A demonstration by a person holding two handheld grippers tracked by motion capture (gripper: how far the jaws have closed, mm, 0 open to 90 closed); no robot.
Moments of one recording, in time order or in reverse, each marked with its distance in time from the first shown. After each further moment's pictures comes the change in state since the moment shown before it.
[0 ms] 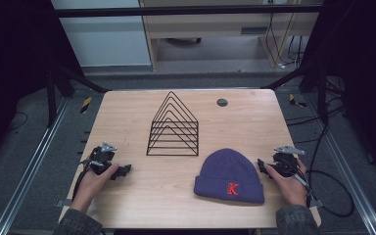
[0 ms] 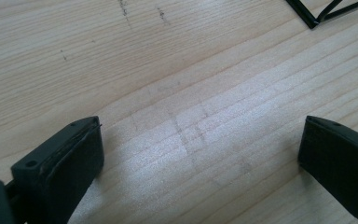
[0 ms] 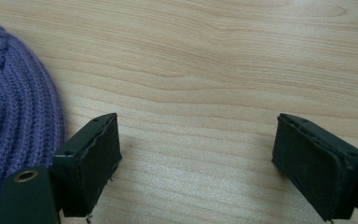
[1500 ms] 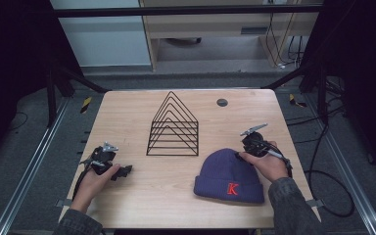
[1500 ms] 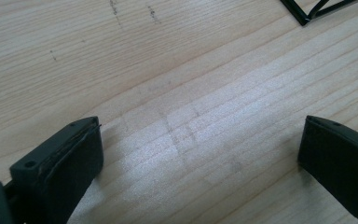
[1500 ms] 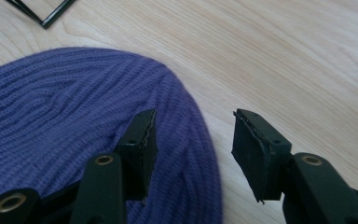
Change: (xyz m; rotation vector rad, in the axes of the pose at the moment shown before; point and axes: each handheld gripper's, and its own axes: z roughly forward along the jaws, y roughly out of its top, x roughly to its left) left arm -0.003 0.001 0.000 0.013 -0.011 0.015; right arm 0.074 0.083 0.010 0.256 0.237 -0.264
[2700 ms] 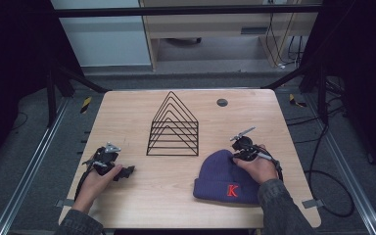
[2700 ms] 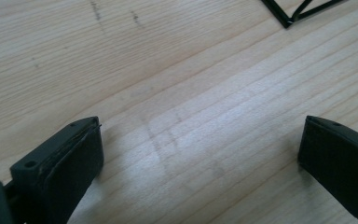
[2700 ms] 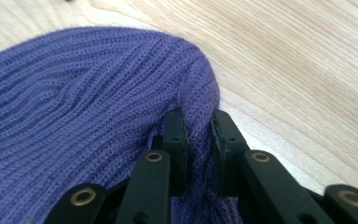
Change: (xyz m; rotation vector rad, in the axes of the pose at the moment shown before) left arm -0.010 0.003 0.002 -0.006 -0.026 0.021; right arm 0.021 0.001 0.019 0.077 0.055 -0.032
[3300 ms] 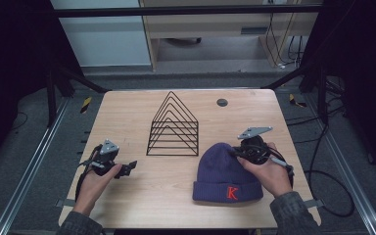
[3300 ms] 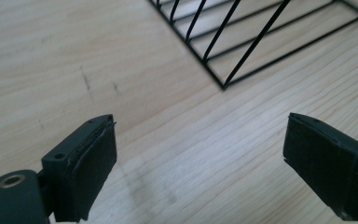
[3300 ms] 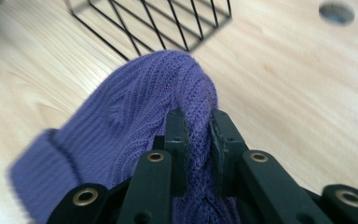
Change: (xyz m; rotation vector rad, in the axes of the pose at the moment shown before) left arm -0.019 0.015 -0.036 -0.193 -0.029 0.021; right arm 0.030 -0.002 -0.084 -0.279 0.028 -0.093
